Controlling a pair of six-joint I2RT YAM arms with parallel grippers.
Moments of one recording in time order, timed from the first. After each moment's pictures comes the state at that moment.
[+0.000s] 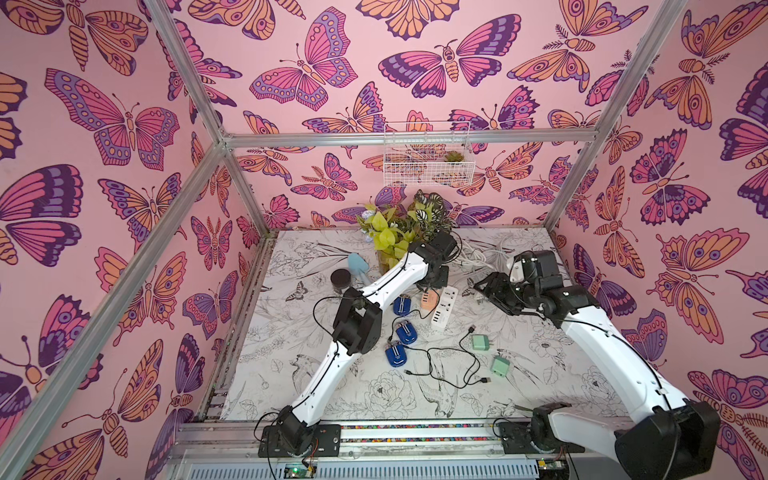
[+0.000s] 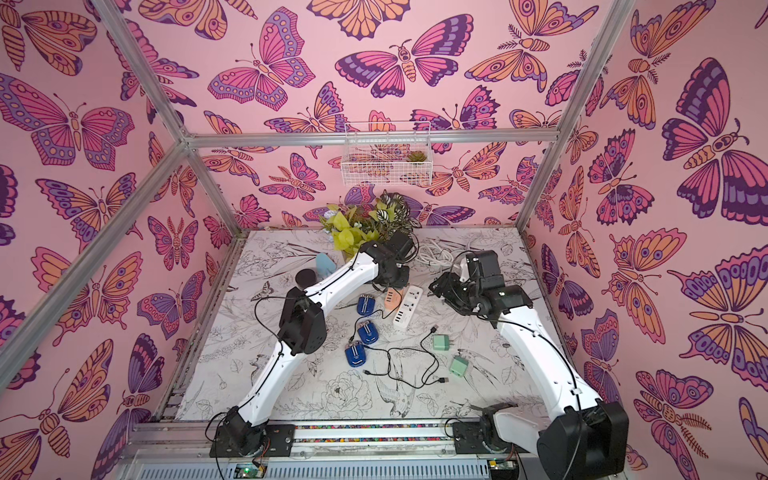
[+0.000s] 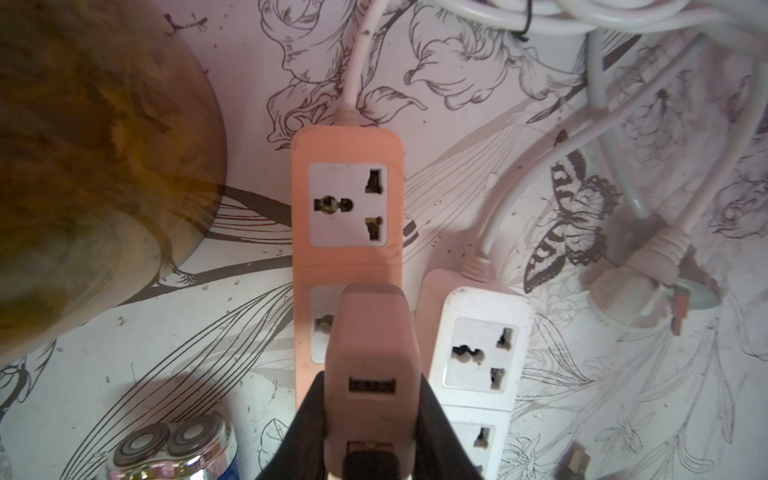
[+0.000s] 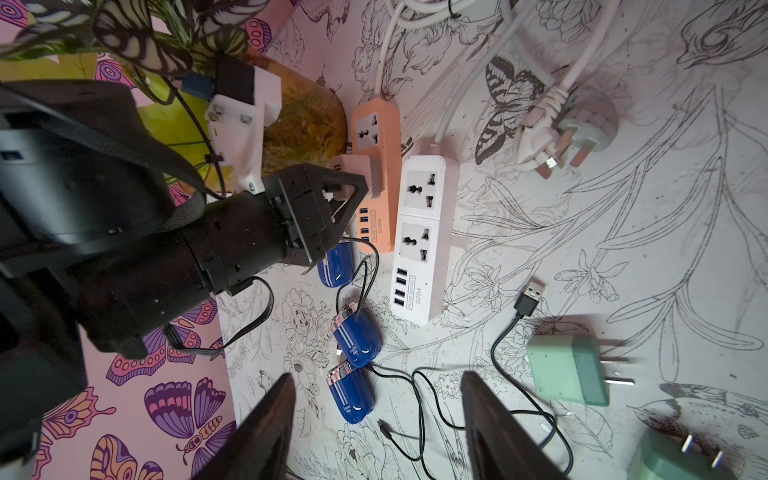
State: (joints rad) left arm -0.73 2.54 2.47 -1.11 -0.05 -0.51; right arm 0.22 1.19 1.04 -0.68 -0.33 0.80
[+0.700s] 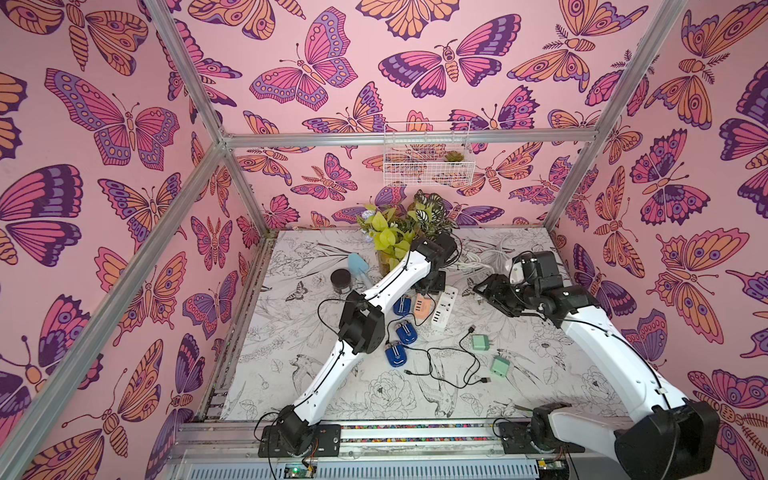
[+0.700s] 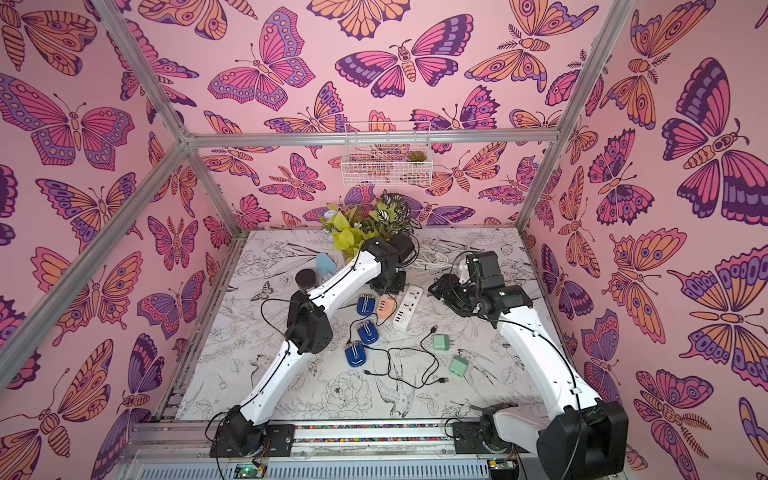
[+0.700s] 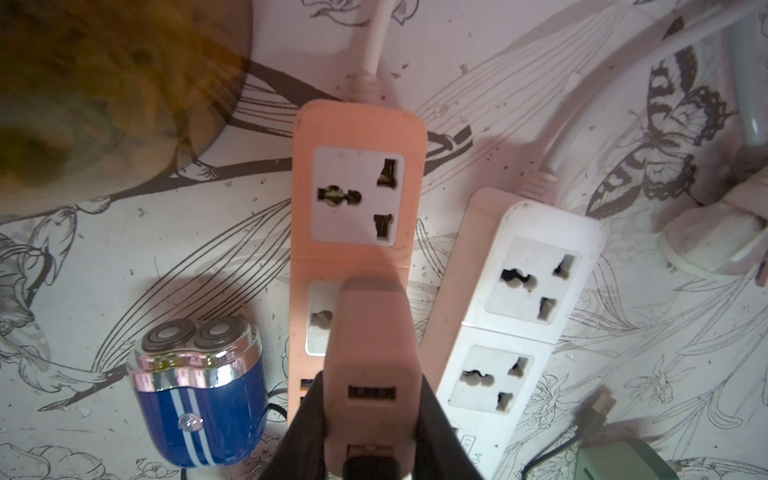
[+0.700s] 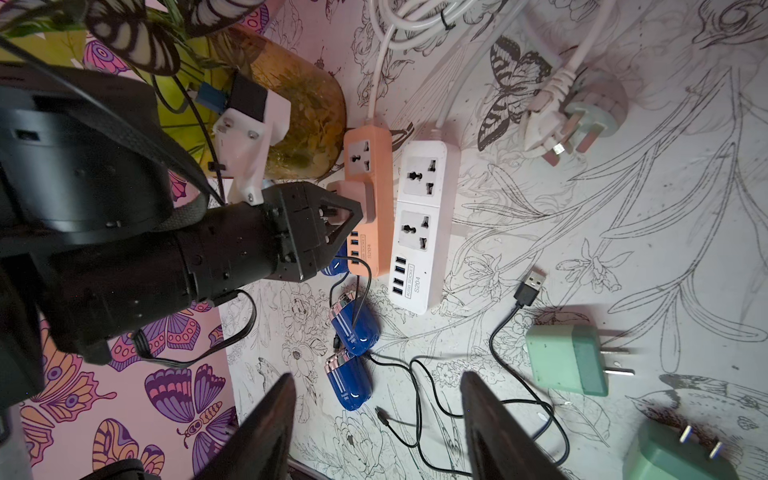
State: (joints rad) left arm -0.74 2.60 2.63 -1.39 0.00 -0.57; right arm 0.22 1.19 1.04 -0.71 -0.36 0.78
